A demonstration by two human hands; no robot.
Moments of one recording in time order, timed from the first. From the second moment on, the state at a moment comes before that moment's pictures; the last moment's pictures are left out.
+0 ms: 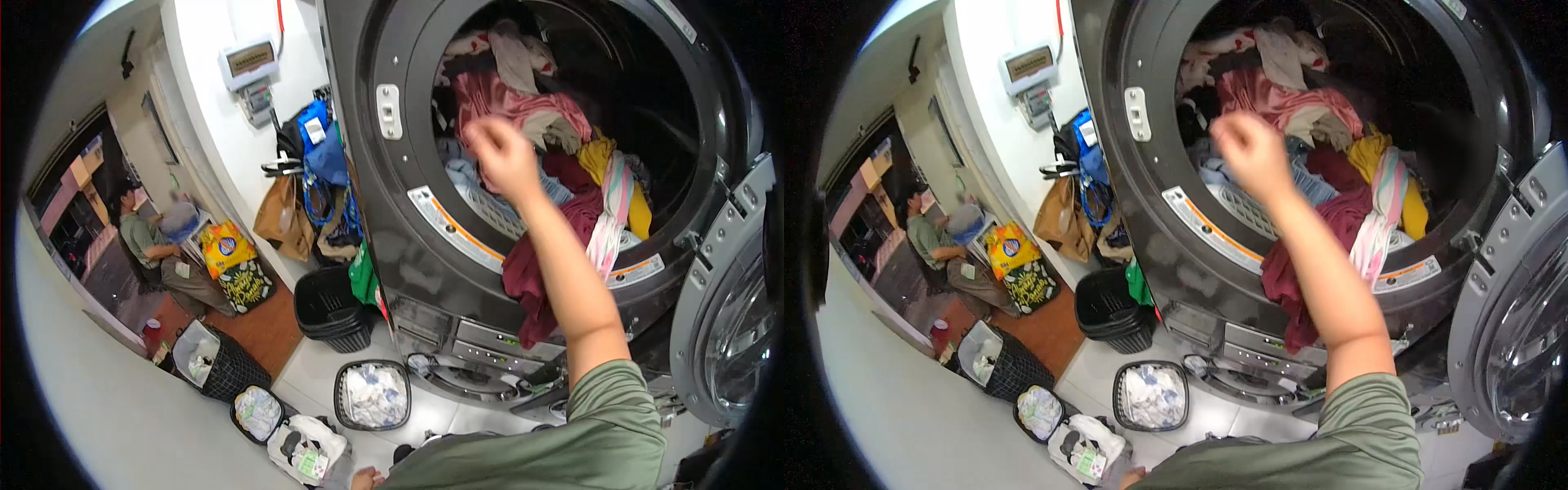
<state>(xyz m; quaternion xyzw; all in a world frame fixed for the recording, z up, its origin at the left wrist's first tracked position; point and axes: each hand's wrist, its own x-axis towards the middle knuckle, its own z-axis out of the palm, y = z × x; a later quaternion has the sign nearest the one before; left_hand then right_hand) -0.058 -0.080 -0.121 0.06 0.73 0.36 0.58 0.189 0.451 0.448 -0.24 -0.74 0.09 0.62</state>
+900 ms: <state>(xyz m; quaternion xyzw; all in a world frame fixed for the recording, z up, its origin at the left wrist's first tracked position) 0.034 0.227 0.286 0.22 0.19 0.54 0.79 0.196 0.190 0.275 0.07 -0.84 0.45 0.29</state>
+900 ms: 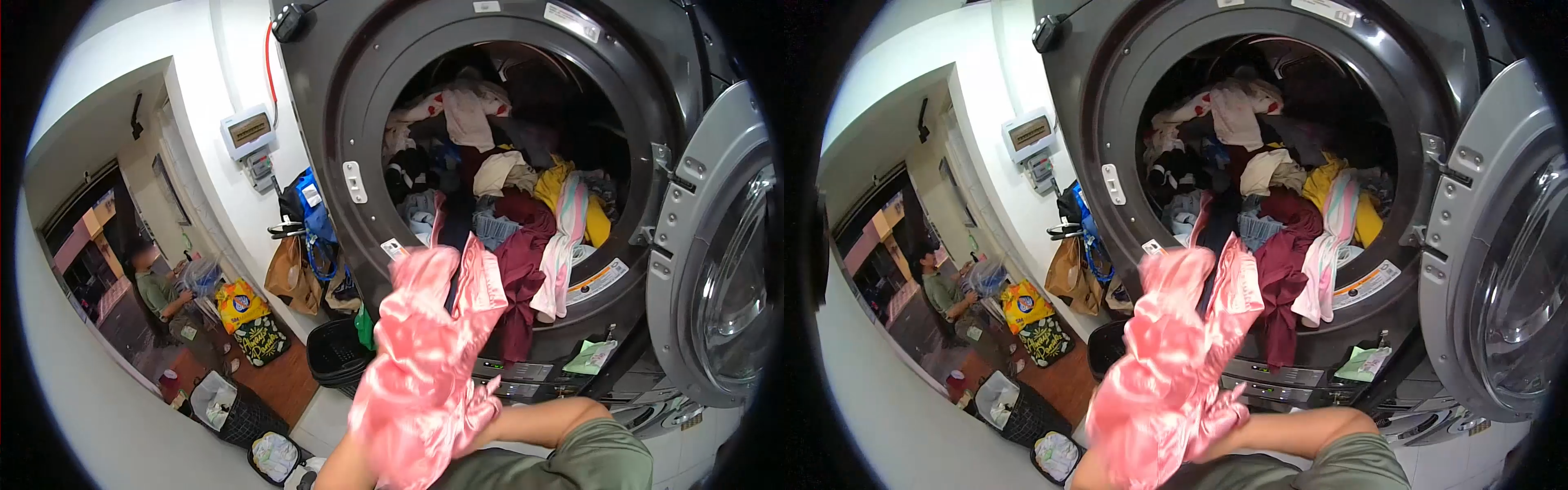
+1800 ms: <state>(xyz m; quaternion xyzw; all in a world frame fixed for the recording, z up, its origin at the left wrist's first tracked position) 0.001 -0.014 0.327 0.22 0.25 0.84 0.43 0.280 0.375 0.483 -0.28 -0.83 0.07 0.47</state>
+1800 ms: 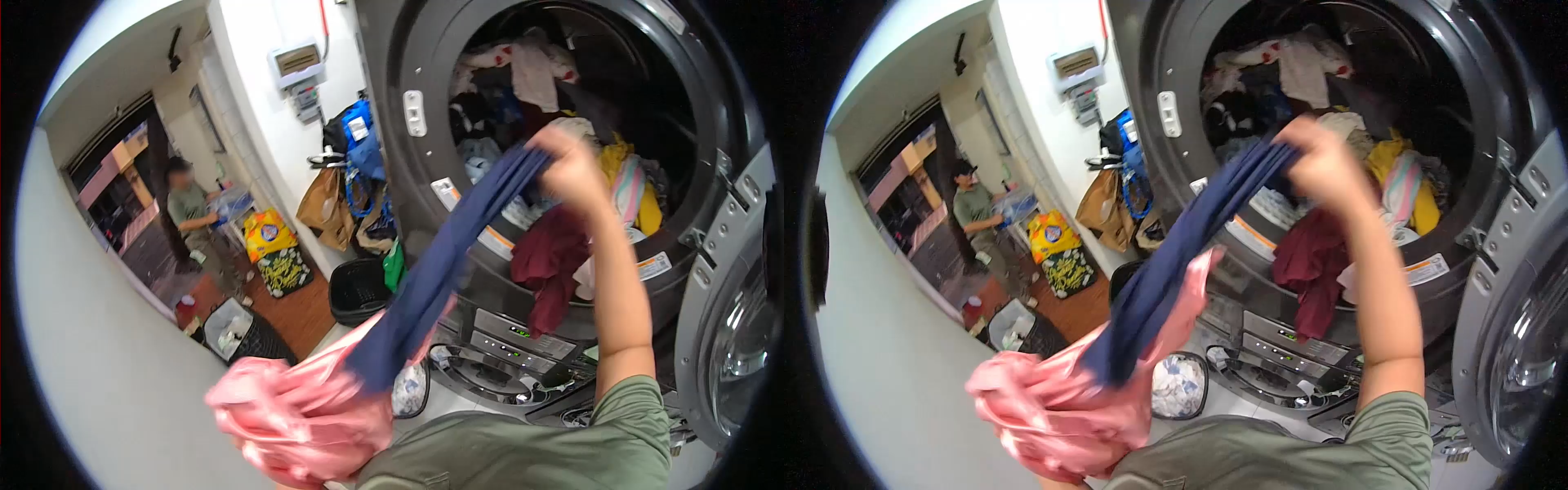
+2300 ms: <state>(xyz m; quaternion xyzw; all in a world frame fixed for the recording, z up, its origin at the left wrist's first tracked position) -0.050 0.067 0.338 0.38 0.13 0.82 0.41 0.108 0.207 0.310 0.04 -0.85 0.53 -0.03</state>
